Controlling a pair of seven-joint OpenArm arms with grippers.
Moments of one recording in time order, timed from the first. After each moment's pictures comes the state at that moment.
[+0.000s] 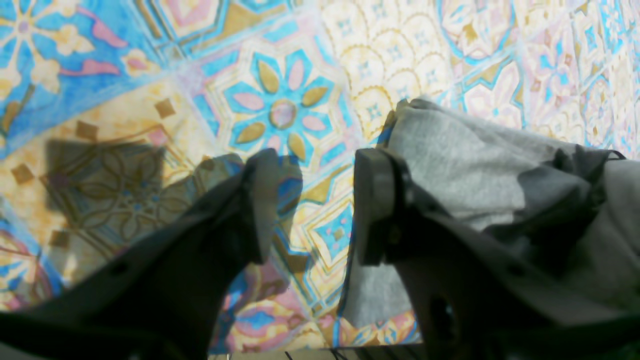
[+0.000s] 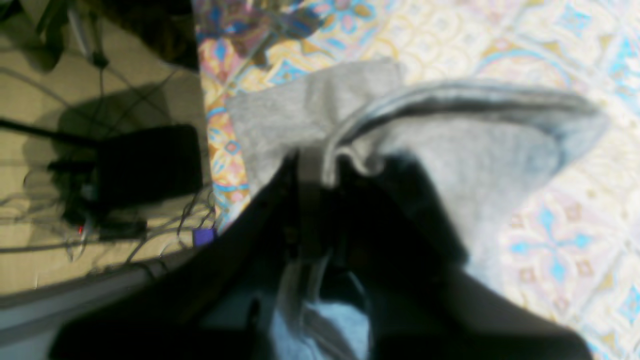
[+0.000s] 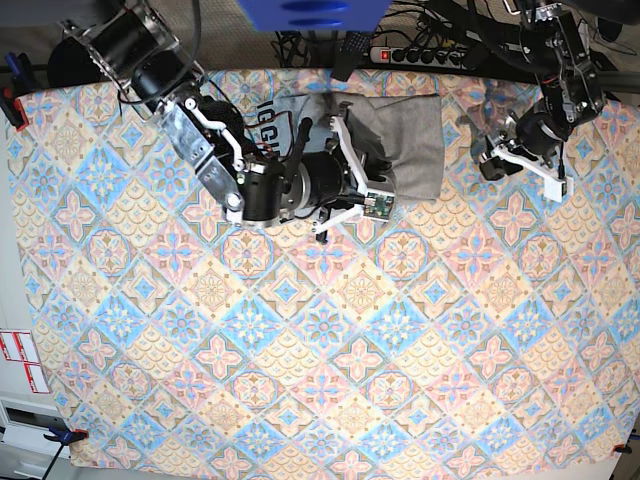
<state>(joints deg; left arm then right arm) 20.4 -10.1 -28.8 96.2 -40.9 -12.7 56.2 10.1 10.5 -39.4 98.6 32.6 38.4 -63.6</state>
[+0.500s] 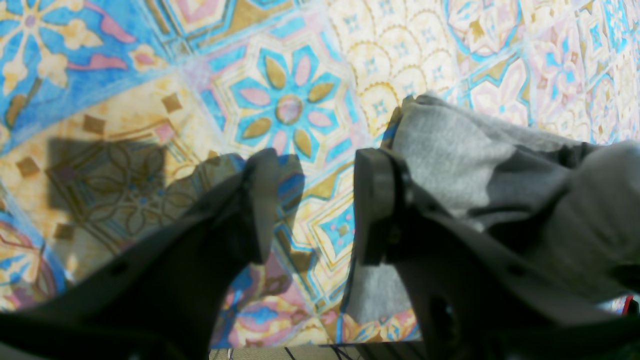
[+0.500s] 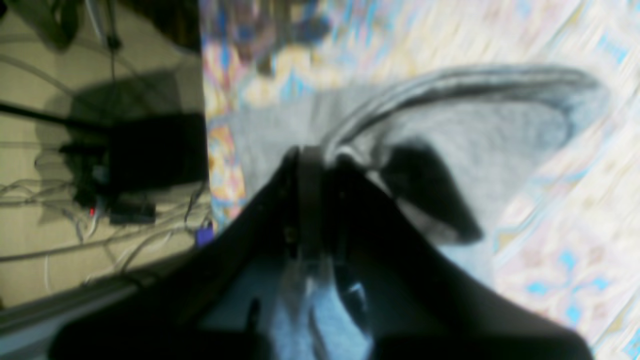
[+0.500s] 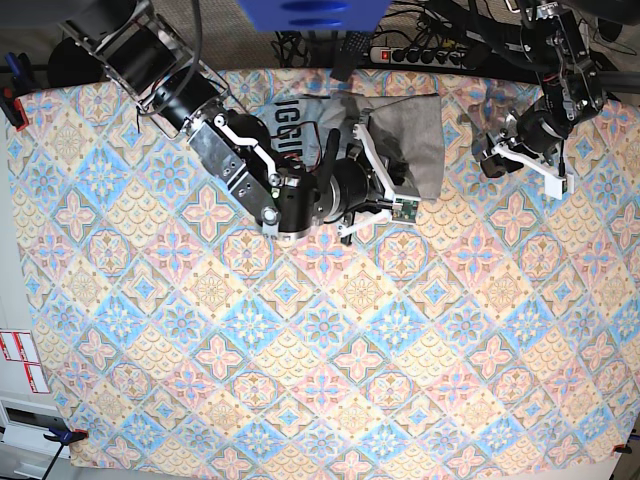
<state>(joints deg) 20.8 -10.1 -28.8 96.2 -40.9 -12.6 56.2 14.1 6.1 -44.2 91.3 32.0 38.1 -64.0</state>
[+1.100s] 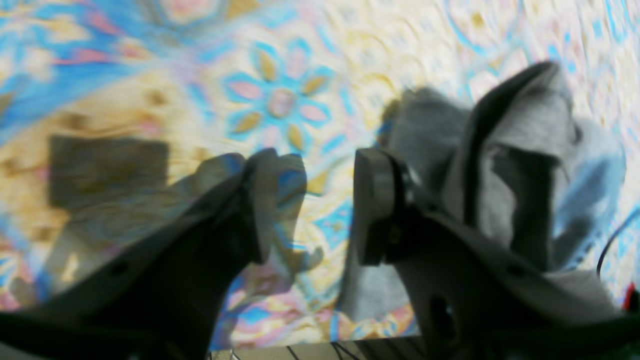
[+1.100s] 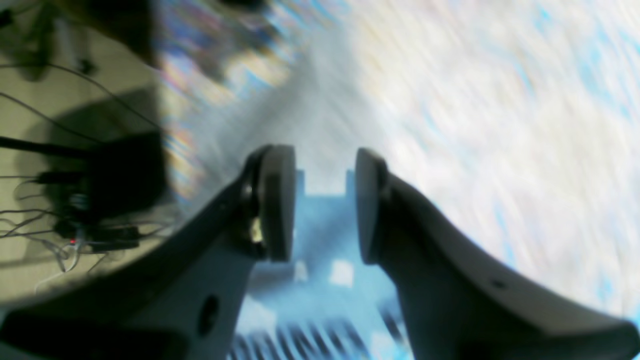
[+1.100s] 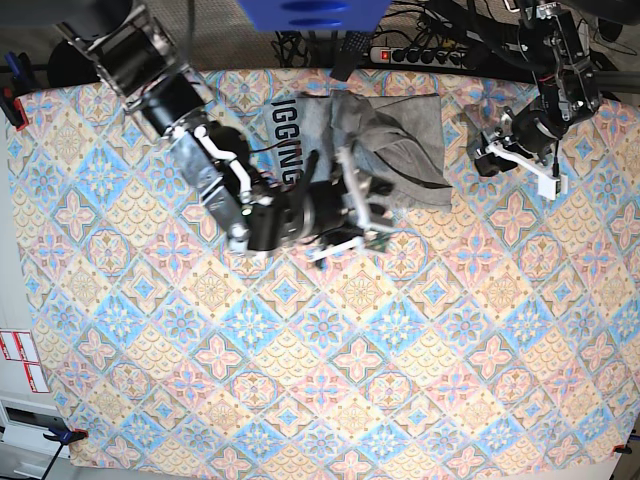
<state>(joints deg) 20.7 -10.1 -26.7 96.2 -40.7 -12.7 56.3 14.3 10.4 -35.2 92.7 32.3 38.2 -63.0</state>
